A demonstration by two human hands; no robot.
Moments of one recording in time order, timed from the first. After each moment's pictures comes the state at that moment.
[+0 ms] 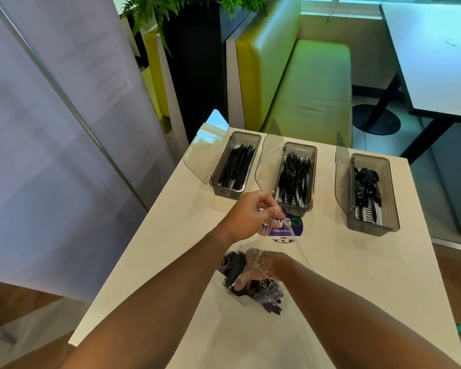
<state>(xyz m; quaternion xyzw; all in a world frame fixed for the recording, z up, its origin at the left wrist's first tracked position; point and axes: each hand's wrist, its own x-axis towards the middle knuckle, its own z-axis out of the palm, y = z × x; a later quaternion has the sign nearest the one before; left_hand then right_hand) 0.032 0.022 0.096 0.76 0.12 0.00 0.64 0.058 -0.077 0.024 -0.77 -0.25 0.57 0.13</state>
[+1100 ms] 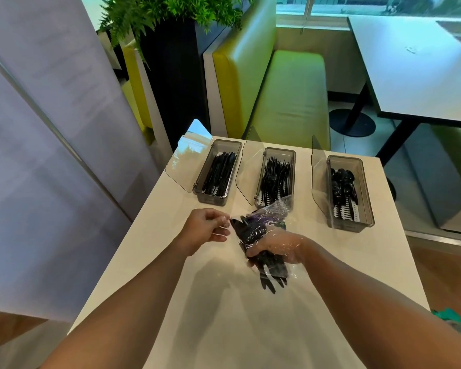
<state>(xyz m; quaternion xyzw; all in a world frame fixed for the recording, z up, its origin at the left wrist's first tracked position) 0.010 0.069 0.052 0.68 0.28 -0.01 0.68 0.111 -0.131 0.069 -0.69 -0.13 0.59 0.40</state>
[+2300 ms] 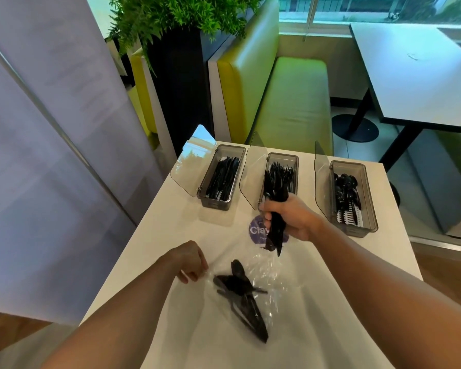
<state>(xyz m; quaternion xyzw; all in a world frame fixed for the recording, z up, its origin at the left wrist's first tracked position) -0.029 0.100 0.028 0.79 0.34 -0.34 0.37 0.136 -0.125 0.123 -0.65 -0.11 0.44 0.61</state>
